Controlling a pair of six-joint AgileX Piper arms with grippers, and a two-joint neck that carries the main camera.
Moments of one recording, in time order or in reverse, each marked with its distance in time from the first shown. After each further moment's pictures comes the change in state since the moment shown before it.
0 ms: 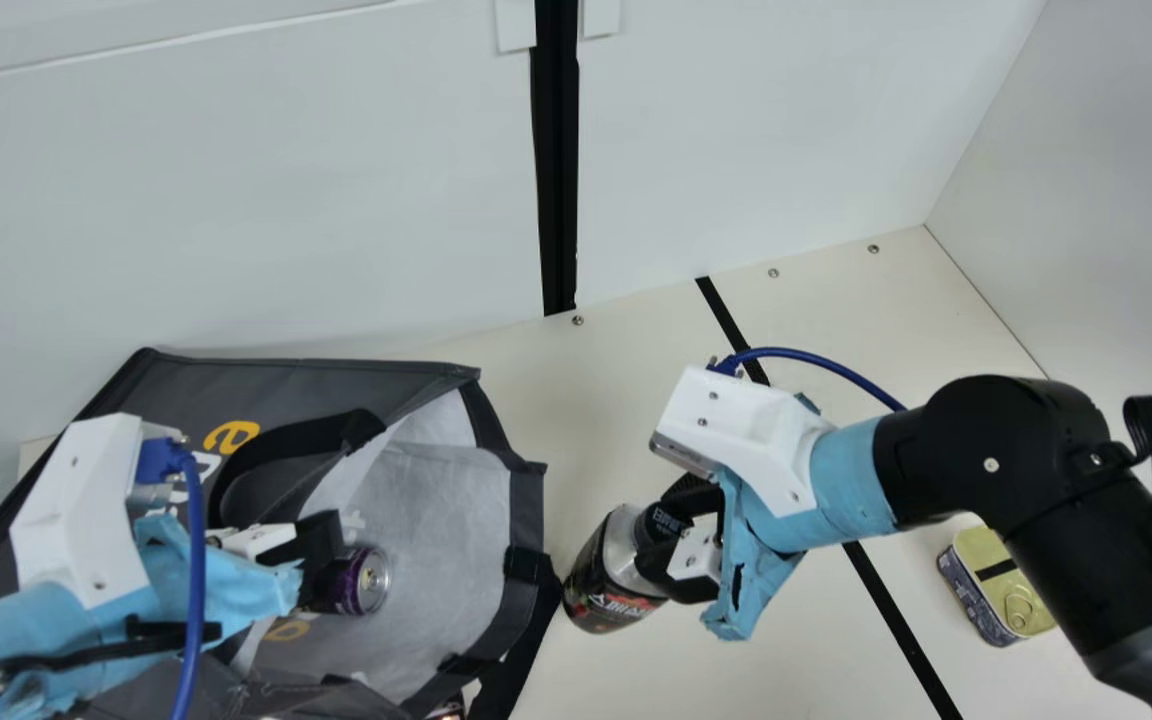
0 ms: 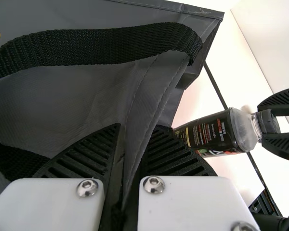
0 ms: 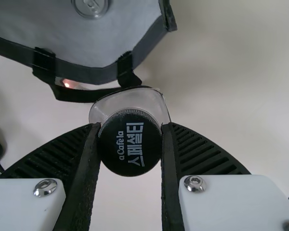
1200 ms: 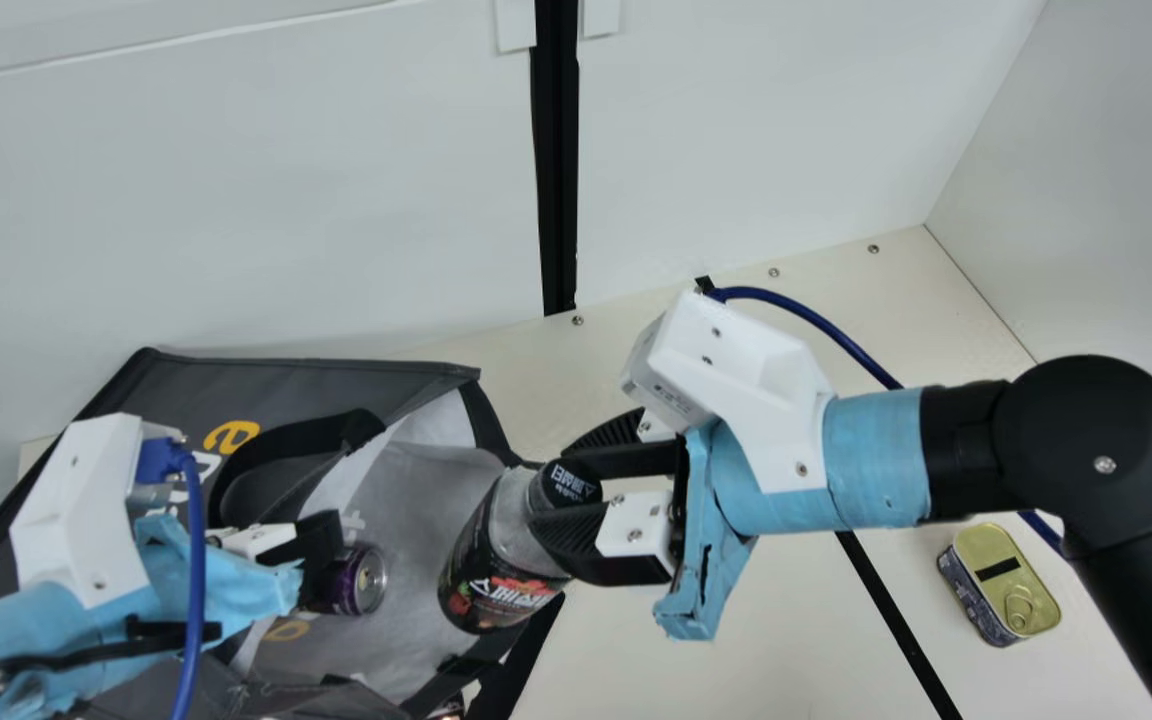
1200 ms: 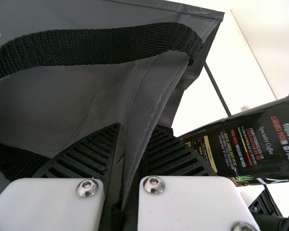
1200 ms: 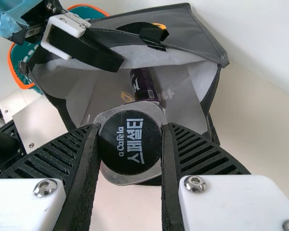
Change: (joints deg) left arm 0.0 0.0 0.0 0.0 0.0 0.0; right arm 1.9 -2.1 -8.1 18.1 0.0 1.9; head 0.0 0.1
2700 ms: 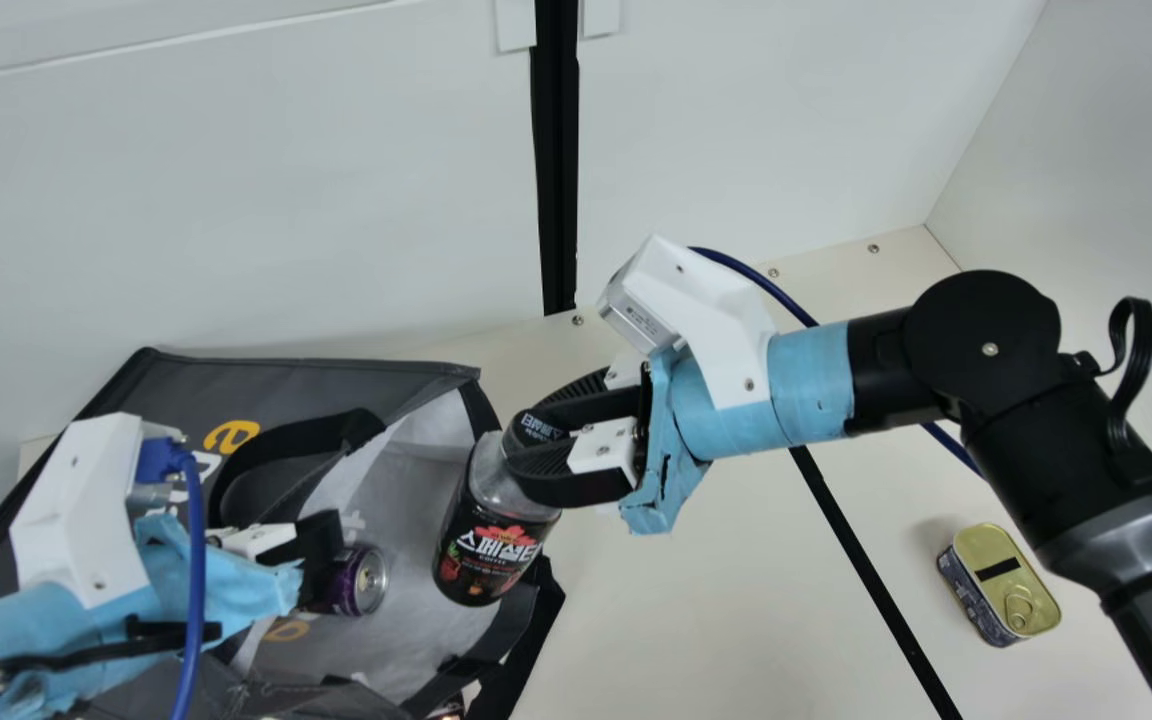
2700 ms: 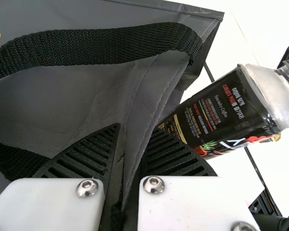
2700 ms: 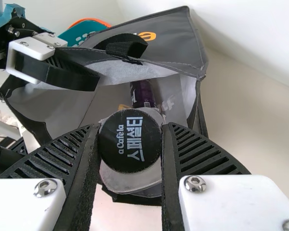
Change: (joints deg) left arm 0.0 0.0 0.0 0.0 0.0 0.0; right arm -2.8 10.7 -2.2 7.9 -0.1 -5.1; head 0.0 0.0
